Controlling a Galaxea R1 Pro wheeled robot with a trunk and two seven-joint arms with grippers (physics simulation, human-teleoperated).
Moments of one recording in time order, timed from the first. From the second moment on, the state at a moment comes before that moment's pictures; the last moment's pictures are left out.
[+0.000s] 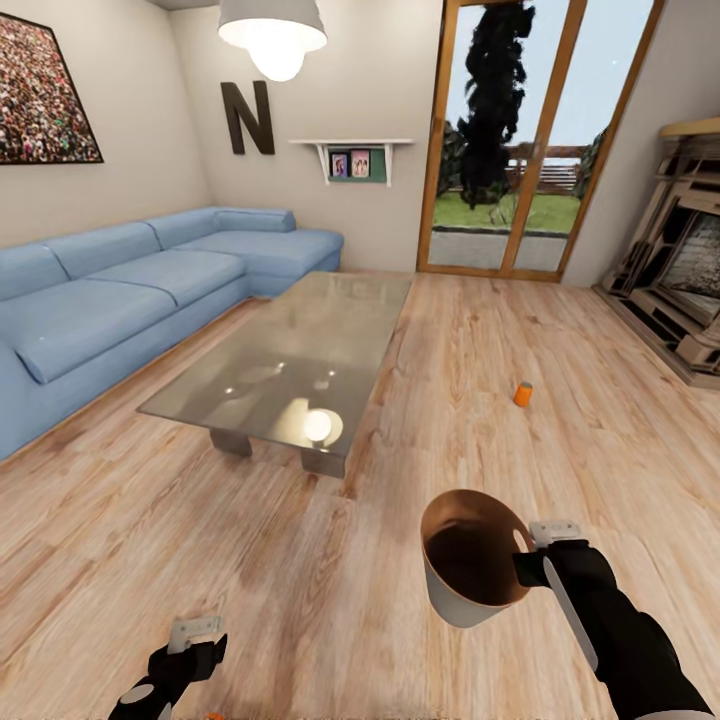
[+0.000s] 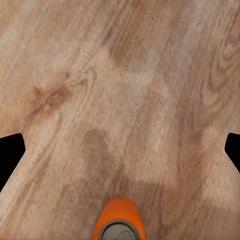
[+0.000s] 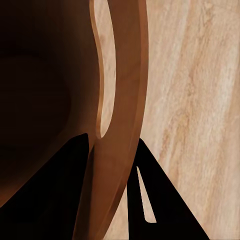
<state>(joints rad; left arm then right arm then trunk) -0.37 0.09 0.15 -0.46 0.00 -0.05 -0.05 -0.40 -0.15 0.00 -1.26 0.00 1.01 -0.05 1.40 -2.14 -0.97</state>
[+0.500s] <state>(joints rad) -0.37 0.09 0.15 -0.46 0.00 -0.05 -0.05 -0.40 -0.15 0.00 -1.26 0.00 1.00 -0.05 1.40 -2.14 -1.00</state>
